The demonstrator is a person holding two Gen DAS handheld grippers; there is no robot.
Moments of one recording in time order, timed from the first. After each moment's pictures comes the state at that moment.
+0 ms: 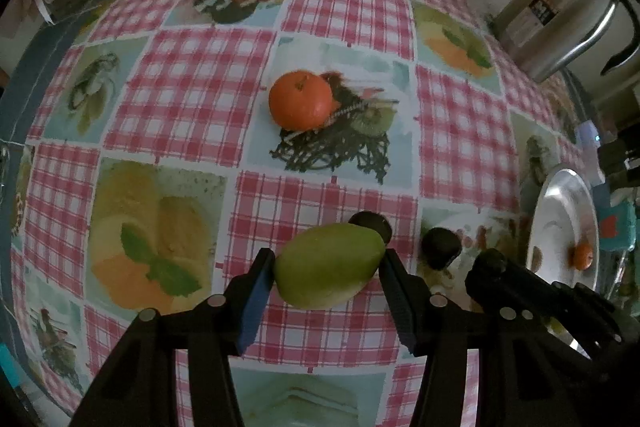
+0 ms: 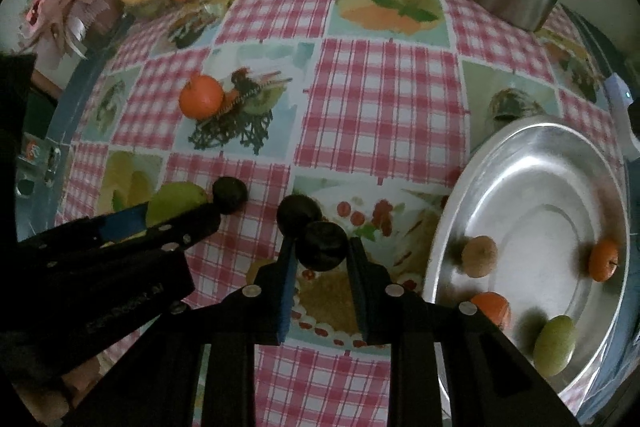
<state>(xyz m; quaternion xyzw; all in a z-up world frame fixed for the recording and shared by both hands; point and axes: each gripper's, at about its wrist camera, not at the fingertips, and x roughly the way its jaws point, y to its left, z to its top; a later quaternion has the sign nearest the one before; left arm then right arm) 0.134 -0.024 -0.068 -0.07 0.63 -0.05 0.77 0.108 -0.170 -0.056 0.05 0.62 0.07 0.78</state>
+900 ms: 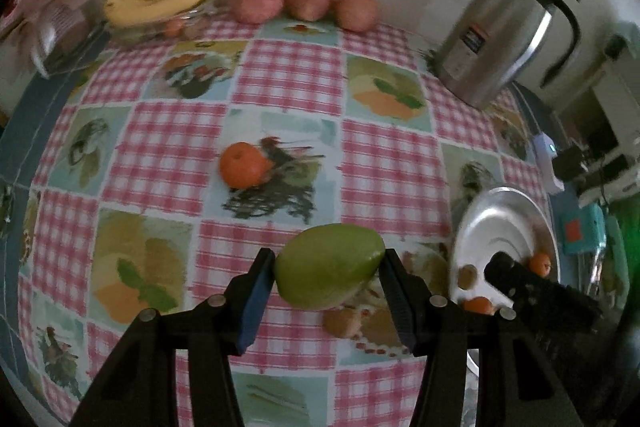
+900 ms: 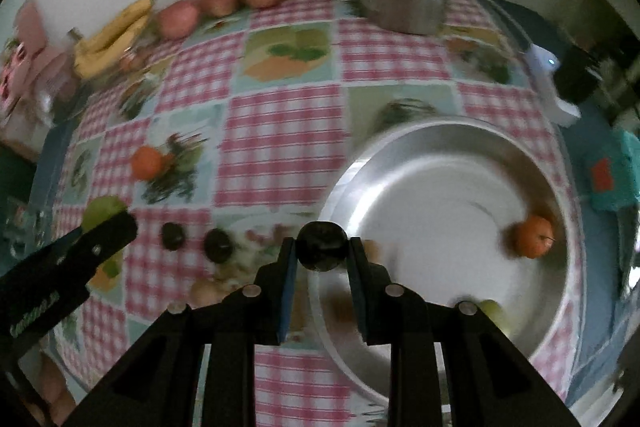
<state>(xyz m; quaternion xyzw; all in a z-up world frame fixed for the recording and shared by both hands) 0.126 -0.067 -0.011 -0.06 0.57 -0.10 0.82 0.097 -0.242 -0.026 0.10 0.58 -0.03 0.81</state>
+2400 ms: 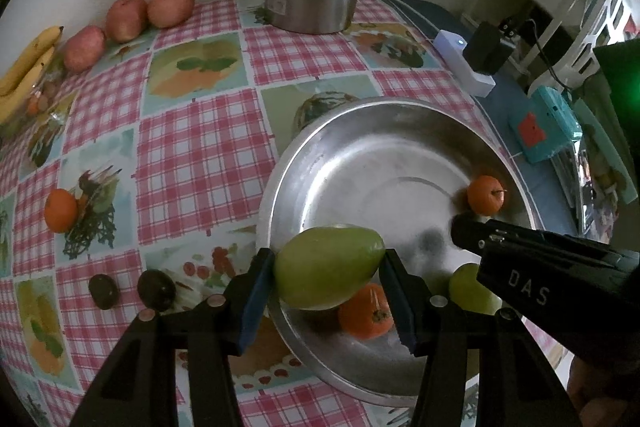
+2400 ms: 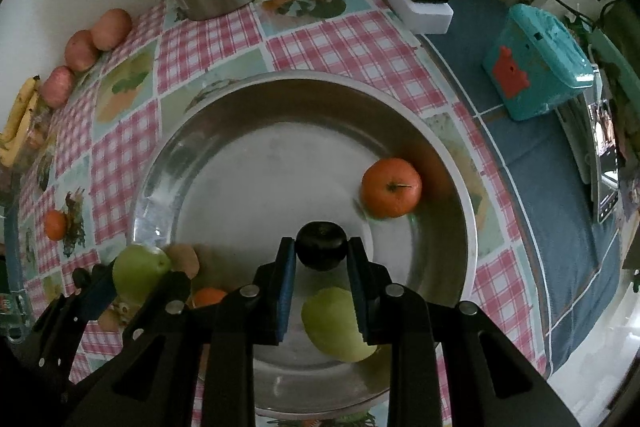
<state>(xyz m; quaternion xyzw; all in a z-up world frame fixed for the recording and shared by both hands) 0.098 -0.219 -0.046 0.06 0.55 -0.23 0.80 0.066 -0.356 -0.056 0.18 0.60 -0.16 0.76</state>
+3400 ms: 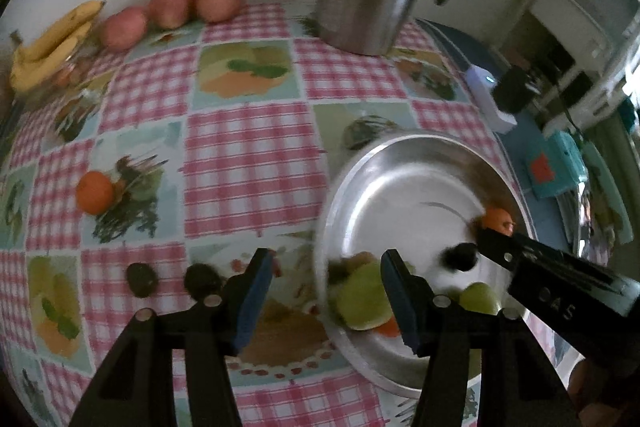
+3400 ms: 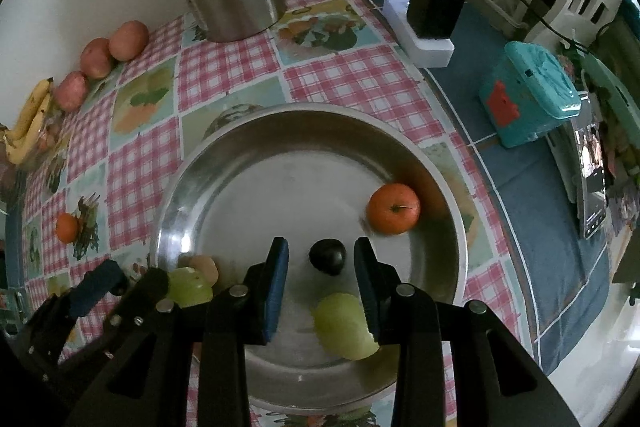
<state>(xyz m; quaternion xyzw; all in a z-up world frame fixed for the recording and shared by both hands) 0.113 -0.178 -0.031 0.00 0.56 -0.19 0.81 0.066 -0.347 -0.030 0.16 0.57 -0.16 0.79</state>
